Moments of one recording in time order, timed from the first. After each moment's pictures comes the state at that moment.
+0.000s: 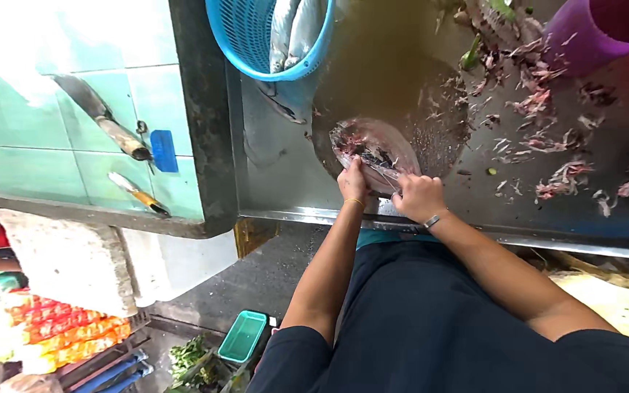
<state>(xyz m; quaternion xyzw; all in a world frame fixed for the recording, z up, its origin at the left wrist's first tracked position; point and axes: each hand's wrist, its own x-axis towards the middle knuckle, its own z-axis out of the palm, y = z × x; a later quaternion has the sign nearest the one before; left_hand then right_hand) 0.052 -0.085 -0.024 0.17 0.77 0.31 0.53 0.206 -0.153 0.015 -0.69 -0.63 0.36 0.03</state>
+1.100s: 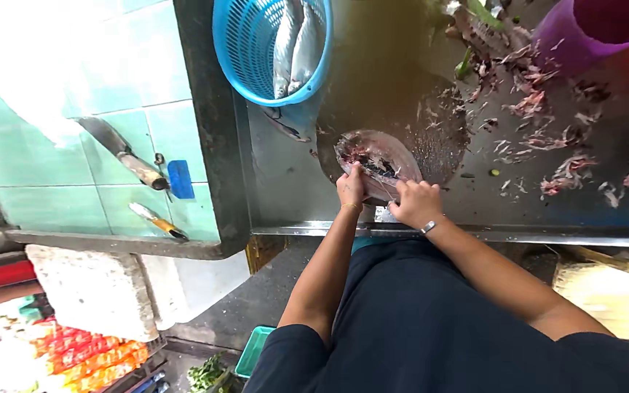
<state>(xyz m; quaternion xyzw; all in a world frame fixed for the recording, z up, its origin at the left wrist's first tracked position) 0.025 -0.062 -0.016 0.26 0.78 0.20 0.54 0.182 -0.146 0.021 -0.71 -0.60 0.37 0.01</state>
